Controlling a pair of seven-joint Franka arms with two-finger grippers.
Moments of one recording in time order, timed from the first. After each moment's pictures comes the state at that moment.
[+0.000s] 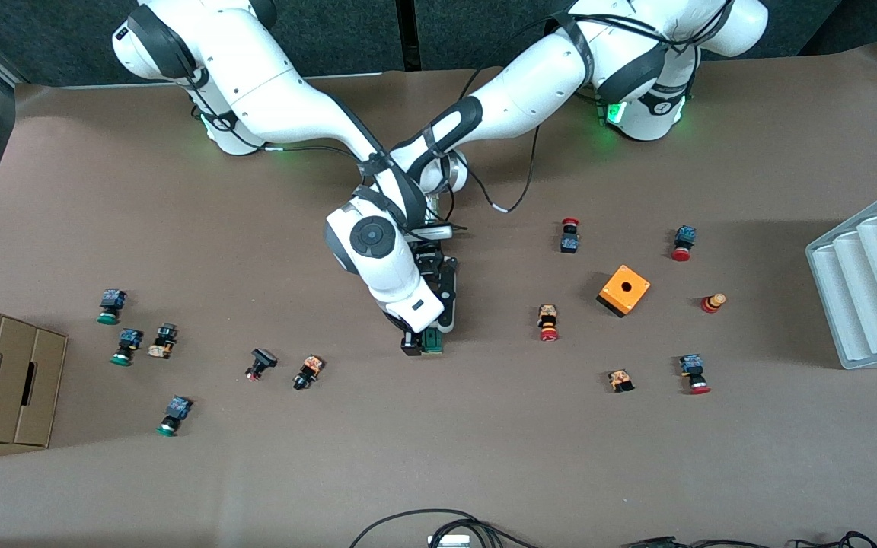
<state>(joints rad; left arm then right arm) -0.79 0.99 -0.40 -1.62 1.89 1.89 -2.49 0.75 0.72 -0.09 -1.59 0.08 2.53 -0.87</state>
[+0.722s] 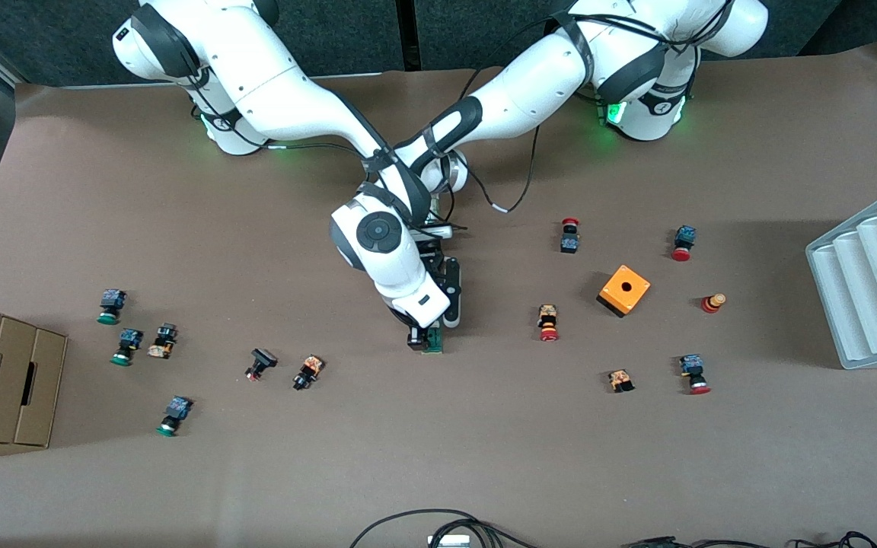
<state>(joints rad) -0.79 0.99 -0.40 -1.62 1.89 1.89 -2.49 0.77 0.72 -0.09 -1.59 0.08 2.53 -0.87</state>
